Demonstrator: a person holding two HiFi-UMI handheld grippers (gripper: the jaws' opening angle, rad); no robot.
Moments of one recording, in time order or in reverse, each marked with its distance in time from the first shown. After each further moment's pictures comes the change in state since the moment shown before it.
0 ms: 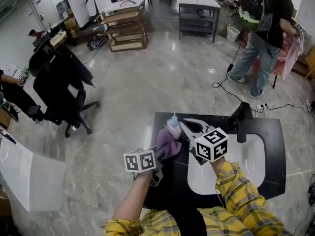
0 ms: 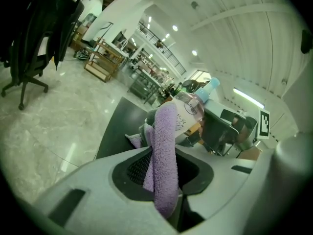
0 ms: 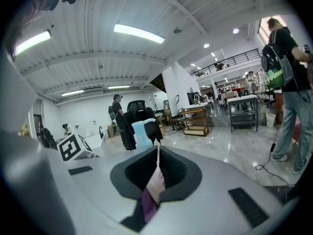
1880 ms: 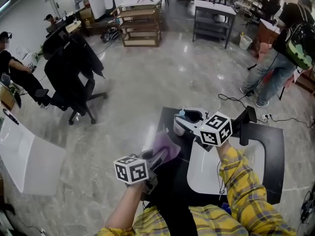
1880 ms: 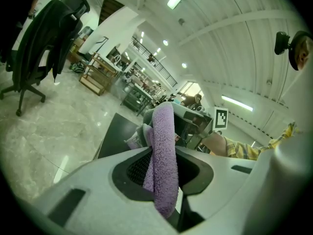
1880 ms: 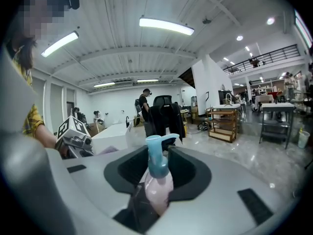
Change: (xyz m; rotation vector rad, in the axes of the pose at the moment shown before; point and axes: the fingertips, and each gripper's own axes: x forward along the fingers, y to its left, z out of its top) left arm -0.077 -0.043 0.000 0.059 -0.157 -0.065; right arm 0.028 0.038 0.019 -0.182 0.078 0.317
